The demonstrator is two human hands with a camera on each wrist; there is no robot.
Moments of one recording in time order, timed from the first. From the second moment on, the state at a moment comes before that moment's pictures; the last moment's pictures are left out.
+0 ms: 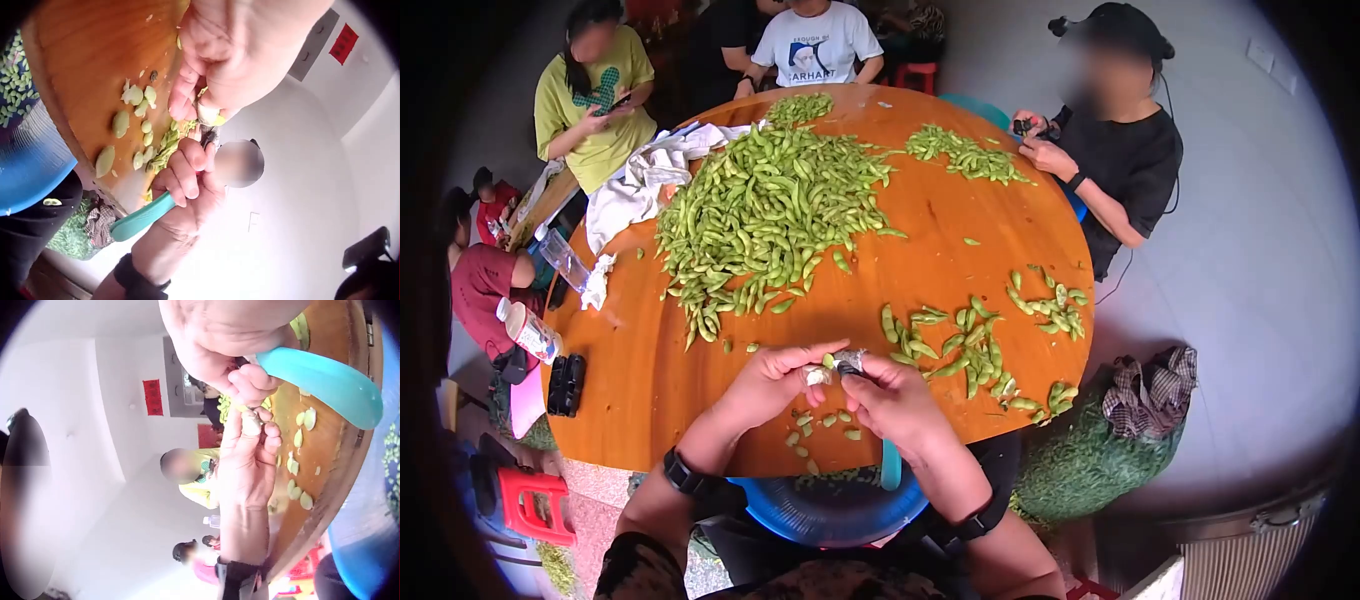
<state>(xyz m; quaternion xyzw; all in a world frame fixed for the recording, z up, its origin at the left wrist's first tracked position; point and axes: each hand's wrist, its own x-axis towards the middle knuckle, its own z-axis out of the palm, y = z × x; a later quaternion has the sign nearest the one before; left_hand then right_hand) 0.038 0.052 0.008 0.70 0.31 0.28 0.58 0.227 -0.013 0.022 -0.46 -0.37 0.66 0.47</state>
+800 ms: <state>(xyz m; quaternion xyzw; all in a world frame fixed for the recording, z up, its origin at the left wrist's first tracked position) 0.039 0.048 0.001 0.70 0.29 0.32 0.56 0.213 -0.014 0.018 -0.44 -0.30 0.68 0.50</state>
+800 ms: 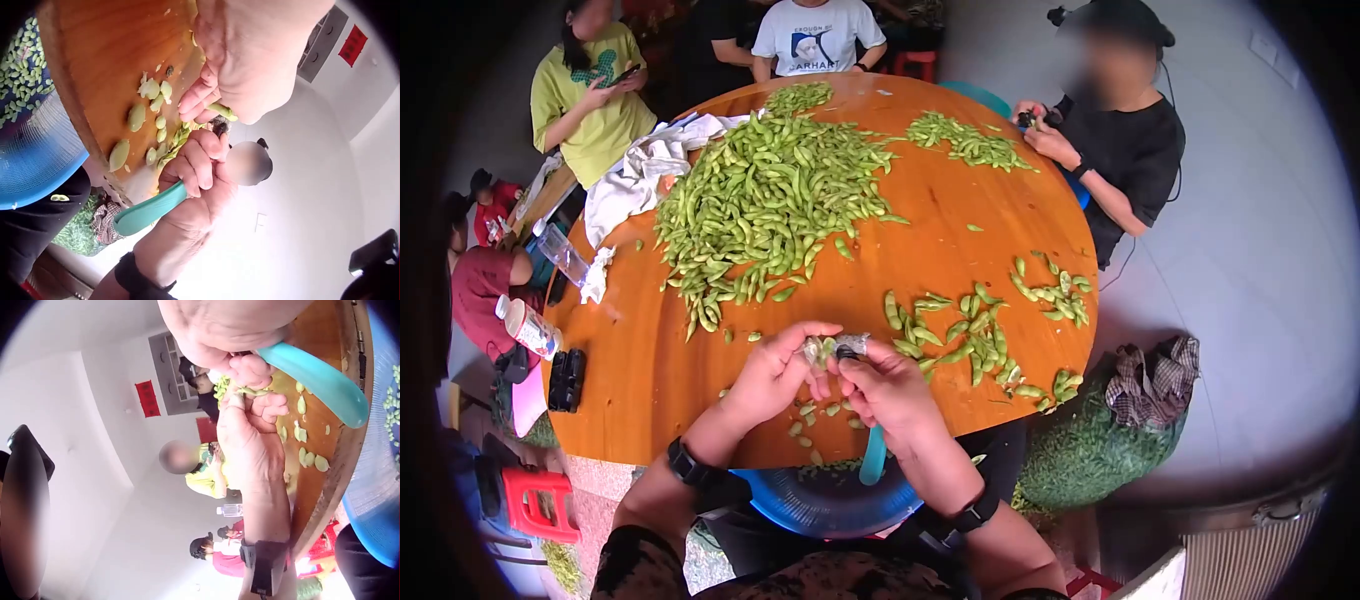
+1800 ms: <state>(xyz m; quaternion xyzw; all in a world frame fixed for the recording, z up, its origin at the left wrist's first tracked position) 0.035 0.055 0.003 0.62 0.30 0.31 0.65 0.213 -0.020 0.028 -0.46 -0.31 0.65 0.53</state>
